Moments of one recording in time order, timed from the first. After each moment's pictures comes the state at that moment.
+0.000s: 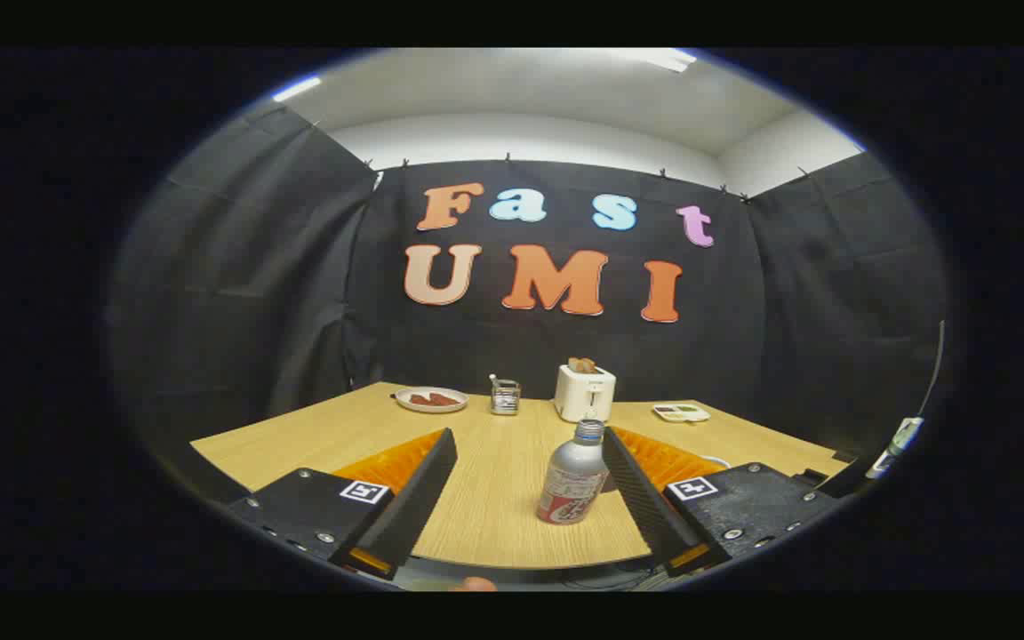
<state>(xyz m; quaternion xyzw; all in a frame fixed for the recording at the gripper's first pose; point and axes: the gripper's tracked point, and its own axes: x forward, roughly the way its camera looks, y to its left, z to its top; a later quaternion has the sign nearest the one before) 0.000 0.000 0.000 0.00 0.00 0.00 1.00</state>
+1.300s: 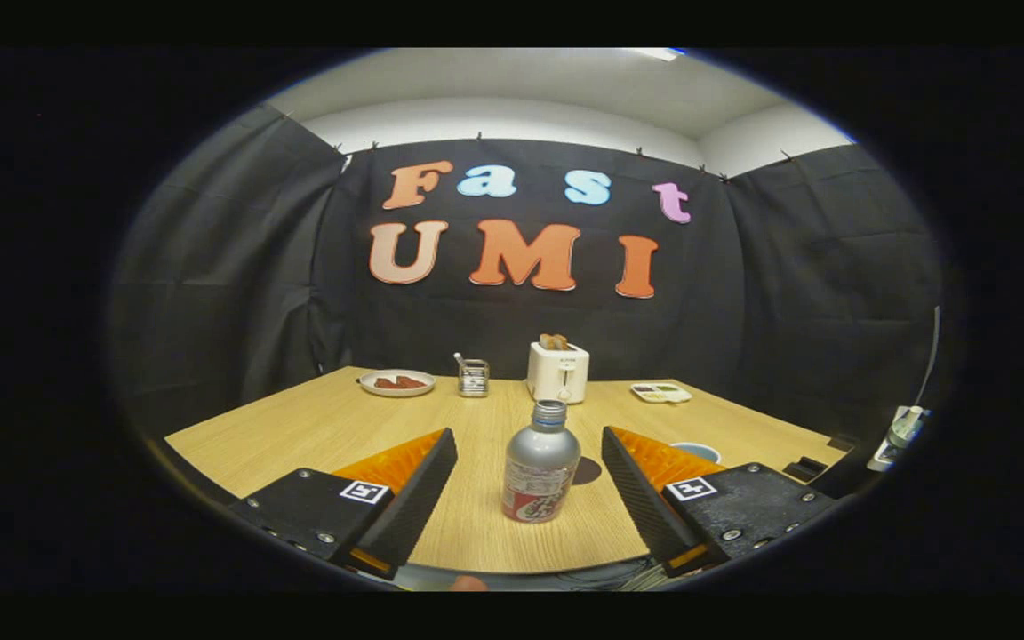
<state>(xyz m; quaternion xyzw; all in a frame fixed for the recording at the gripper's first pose) 0.035 -0.043 -0.041 0.00 0.05 -0.05 1.00</state>
